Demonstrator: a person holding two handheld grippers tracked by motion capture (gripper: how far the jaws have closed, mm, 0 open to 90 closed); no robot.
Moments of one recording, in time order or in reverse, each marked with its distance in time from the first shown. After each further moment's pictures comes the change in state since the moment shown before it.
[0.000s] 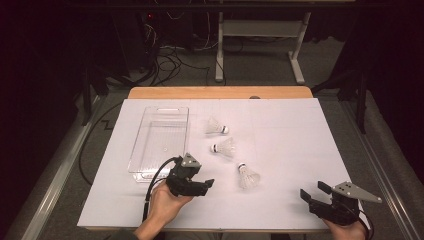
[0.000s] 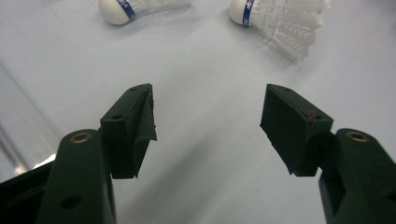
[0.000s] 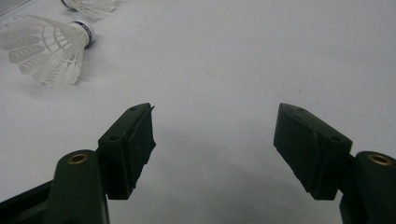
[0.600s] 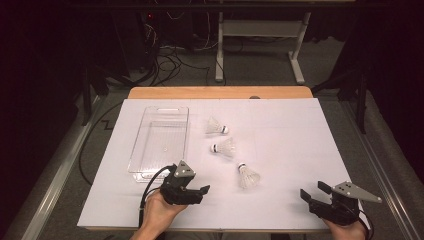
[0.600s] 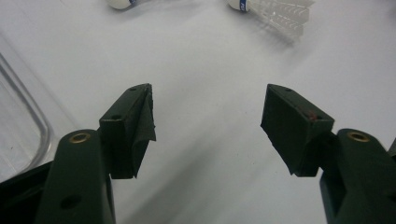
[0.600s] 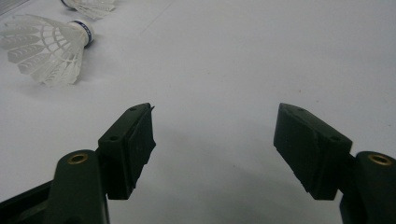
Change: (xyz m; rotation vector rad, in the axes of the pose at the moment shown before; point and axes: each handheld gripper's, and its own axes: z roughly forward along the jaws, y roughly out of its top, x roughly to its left) left arm -0.005 -0.023 -0.009 -0.041 0.014 0.016; right arm 0.000 0.000 0.000 0.001 0.000 0.000
